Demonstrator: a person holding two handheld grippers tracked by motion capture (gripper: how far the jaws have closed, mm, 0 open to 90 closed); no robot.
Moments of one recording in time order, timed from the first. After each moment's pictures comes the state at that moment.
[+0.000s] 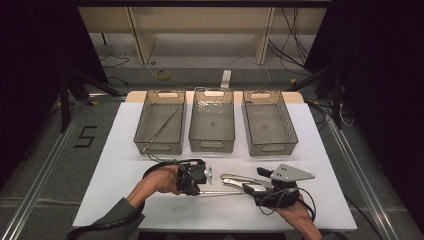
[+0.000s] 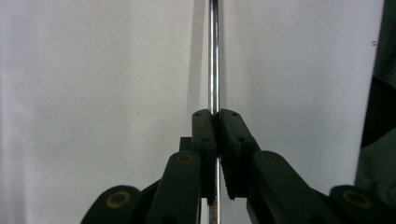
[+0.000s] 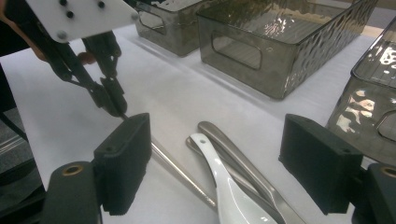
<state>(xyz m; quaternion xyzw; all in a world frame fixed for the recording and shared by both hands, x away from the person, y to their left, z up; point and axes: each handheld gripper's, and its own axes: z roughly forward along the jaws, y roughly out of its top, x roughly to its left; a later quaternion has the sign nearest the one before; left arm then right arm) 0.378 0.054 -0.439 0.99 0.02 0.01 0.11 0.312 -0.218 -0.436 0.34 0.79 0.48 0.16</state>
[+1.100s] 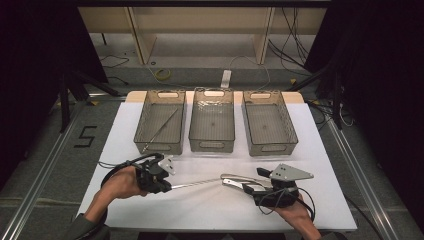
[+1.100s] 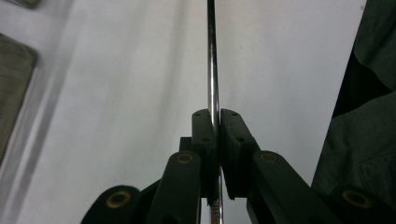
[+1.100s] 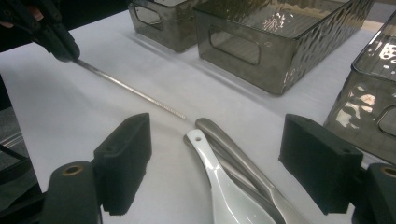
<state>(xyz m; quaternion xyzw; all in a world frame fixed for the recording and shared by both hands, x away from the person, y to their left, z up) 0.365 0.154 -0.410 0.97 0.15 0.03 0.19 0.314 -0.217 -0.438 0.34 0.79 0.48 0.16</state>
